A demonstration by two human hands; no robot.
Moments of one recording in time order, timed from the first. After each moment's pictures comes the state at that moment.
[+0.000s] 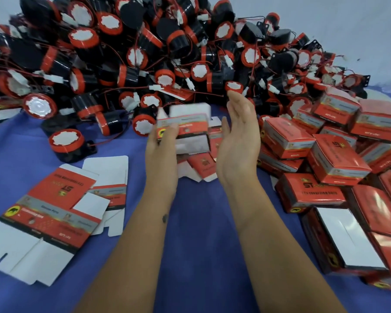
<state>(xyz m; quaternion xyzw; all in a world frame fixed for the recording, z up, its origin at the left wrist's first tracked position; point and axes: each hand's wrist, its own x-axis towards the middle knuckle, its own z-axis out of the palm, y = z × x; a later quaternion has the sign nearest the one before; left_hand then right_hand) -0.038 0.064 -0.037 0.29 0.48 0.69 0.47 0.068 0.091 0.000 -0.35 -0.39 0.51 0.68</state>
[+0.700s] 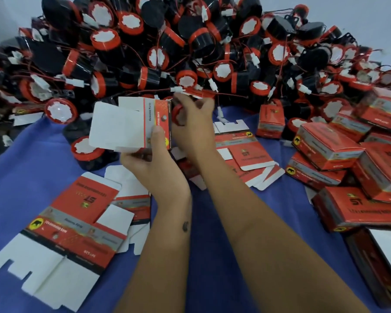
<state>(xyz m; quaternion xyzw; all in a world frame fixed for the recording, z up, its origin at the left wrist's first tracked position) -0.060 0.073 -0.040 0.11 0.45 0.84 0.26 -0.029 0.148 -0.023 -0.50 -0.73 0.20 0.42</state>
